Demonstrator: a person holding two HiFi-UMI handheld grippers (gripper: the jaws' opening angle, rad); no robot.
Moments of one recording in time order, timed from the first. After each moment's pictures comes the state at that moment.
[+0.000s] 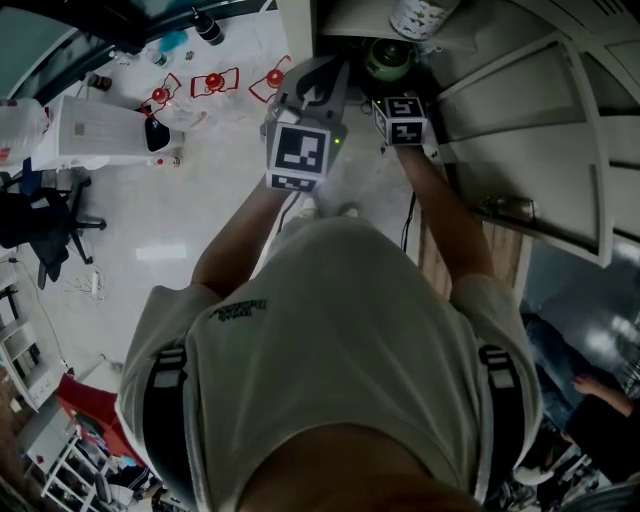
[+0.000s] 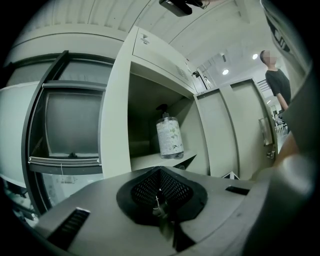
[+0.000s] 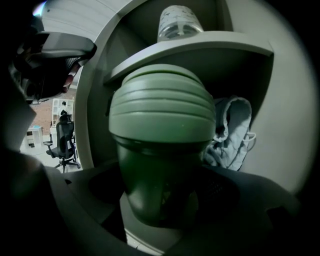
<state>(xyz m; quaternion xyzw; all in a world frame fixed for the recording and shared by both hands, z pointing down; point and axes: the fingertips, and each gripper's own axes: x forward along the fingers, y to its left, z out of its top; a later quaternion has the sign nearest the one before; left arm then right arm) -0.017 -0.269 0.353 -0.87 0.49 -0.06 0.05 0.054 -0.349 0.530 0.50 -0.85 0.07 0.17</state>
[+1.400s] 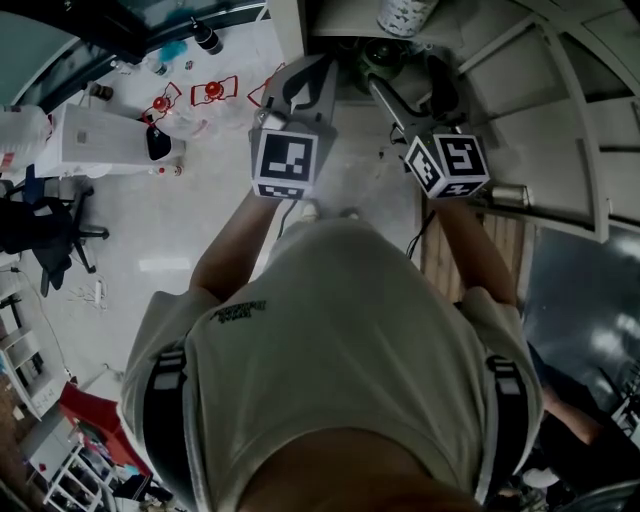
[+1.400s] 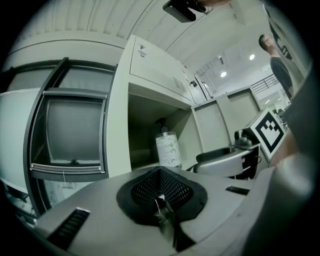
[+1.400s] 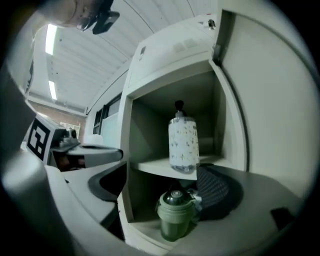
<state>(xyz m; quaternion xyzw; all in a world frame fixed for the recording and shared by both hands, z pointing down) -0.021 -0.248 0.318 -0.87 0.49 -0.04 0.07 0.074 -0.258 0.338 0.49 -0.87 0.02 0.02</state>
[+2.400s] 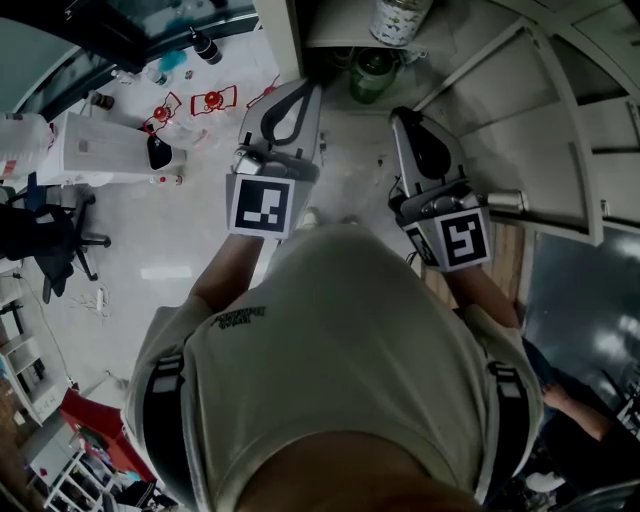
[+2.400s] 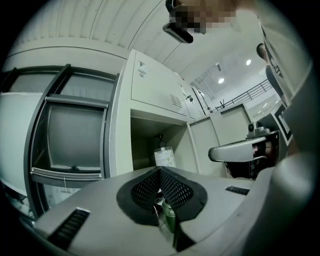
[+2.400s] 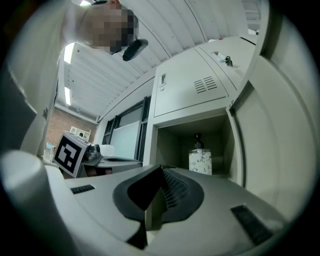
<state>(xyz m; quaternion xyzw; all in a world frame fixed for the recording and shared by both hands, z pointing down) -0.032 -0.209 0.283 -0.87 0.49 -0.01 0.09 0.059 -0.172 0.278 0.45 -0.89 -0.04 -0.04</state>
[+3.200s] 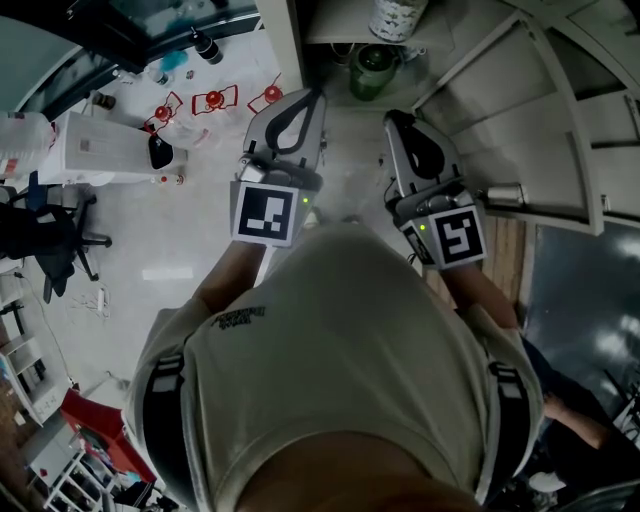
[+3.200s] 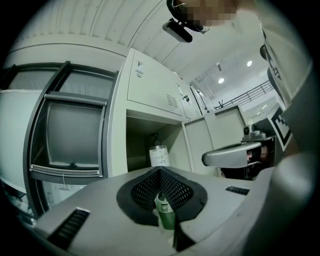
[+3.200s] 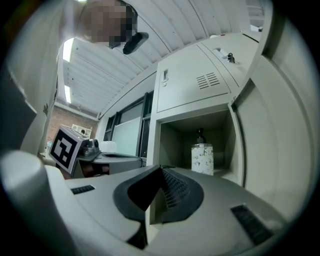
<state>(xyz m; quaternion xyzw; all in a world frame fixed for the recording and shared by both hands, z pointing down) -0.027 -0.189 0.289 -0.87 0.48 -0.02 0.07 0.053 -0.162 0.289 0.45 -0.89 -0.03 -0.02</state>
